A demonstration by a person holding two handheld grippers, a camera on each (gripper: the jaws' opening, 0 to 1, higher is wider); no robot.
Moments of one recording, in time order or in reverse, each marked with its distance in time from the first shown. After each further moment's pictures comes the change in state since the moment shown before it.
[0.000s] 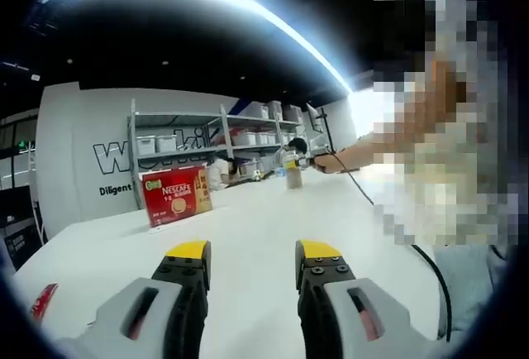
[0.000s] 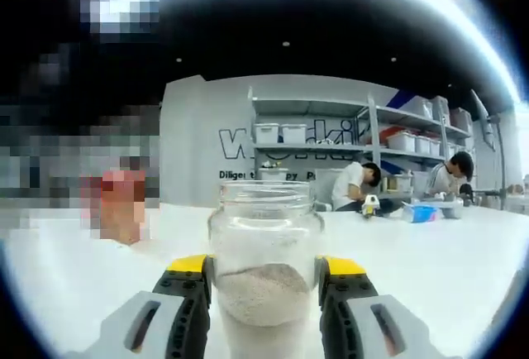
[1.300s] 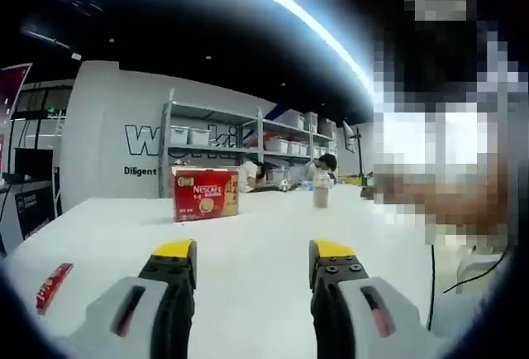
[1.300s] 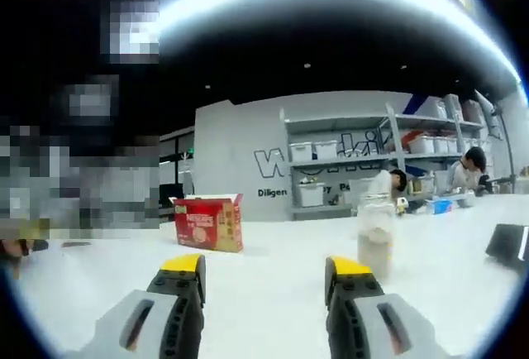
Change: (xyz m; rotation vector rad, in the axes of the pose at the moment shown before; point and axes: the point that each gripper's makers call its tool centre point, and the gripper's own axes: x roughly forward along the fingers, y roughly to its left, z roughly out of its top) left arm -0.016 0.037 0.031 -0.177 -0.022 0.164; right arm -0.198 0.190 0.019 0.074 -0.097 0.156
